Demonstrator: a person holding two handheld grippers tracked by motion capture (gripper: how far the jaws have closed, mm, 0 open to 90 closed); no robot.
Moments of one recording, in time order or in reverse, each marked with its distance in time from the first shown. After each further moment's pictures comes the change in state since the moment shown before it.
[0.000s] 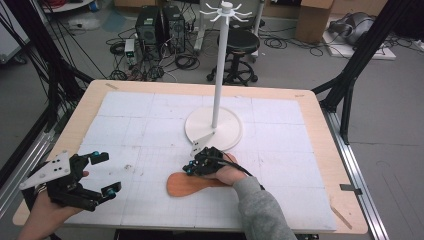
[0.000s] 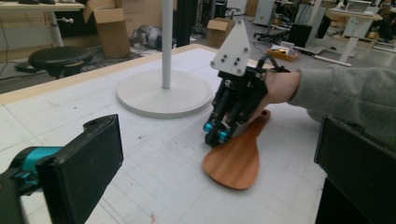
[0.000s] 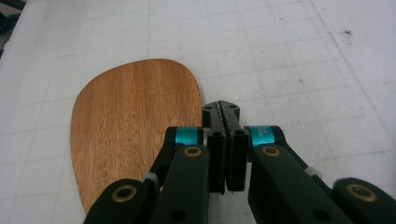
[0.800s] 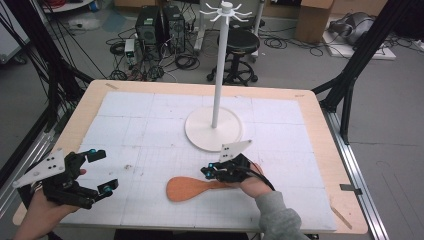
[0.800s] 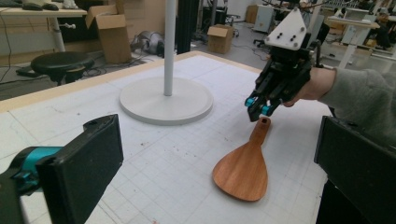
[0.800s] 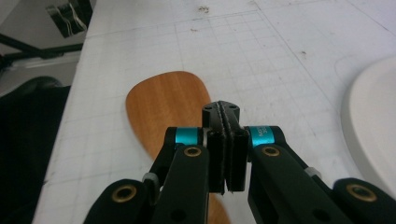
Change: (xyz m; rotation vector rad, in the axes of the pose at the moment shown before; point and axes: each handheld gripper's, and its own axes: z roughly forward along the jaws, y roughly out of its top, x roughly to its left) left arm 0.002 0.005 -0.004 -0.019 -0.003 -0.006; right arm 0.039 -0.031 -0.076 -0.177 -0.089 0.034
